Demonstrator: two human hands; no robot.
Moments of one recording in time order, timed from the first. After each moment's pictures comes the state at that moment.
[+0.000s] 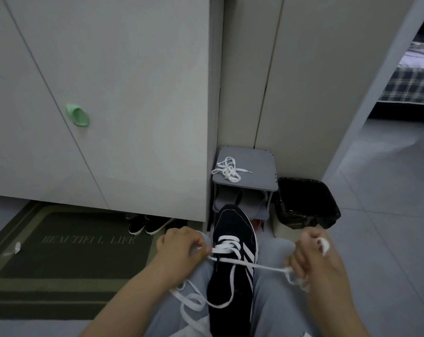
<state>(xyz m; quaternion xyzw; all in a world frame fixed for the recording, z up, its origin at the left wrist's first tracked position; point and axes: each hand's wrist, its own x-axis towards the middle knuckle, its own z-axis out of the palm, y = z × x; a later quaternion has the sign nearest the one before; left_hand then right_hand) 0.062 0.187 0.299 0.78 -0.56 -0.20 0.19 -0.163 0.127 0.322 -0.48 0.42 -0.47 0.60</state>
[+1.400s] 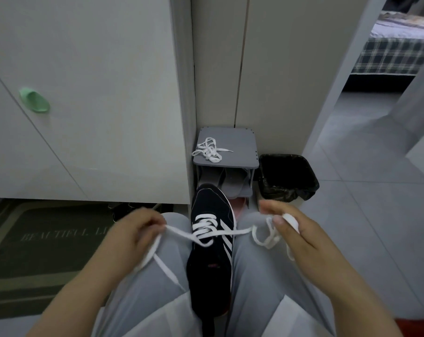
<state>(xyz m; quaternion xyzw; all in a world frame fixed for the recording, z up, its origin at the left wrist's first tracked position) 0.085 0.220 0.314 0.71 -0.60 -0.15 0.33 -0.192 0.128 0.342 -0.73 0.41 -0.30 0.46</state>
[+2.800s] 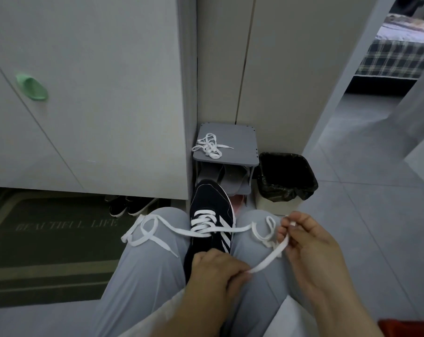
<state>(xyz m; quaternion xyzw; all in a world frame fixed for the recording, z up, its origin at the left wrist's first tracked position) -0.044 0.207 0.247 0.62 -0.68 -0.07 0.38 -0.183 0.133 0.327 -0.33 0.47 -0.48 0.66</state>
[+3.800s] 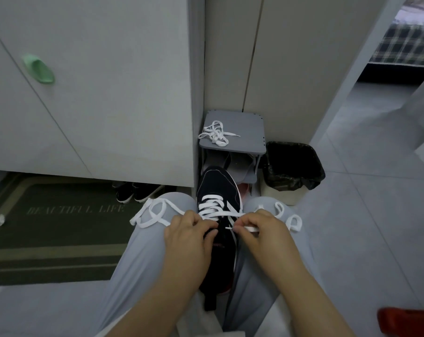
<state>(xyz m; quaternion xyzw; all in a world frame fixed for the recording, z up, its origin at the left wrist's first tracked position) -0.007 0.210 0.255 0.77 -0.55 0.02 0.33 -0.145 0.140 0.287 -0.79 0.47 -0.22 0.31</state>
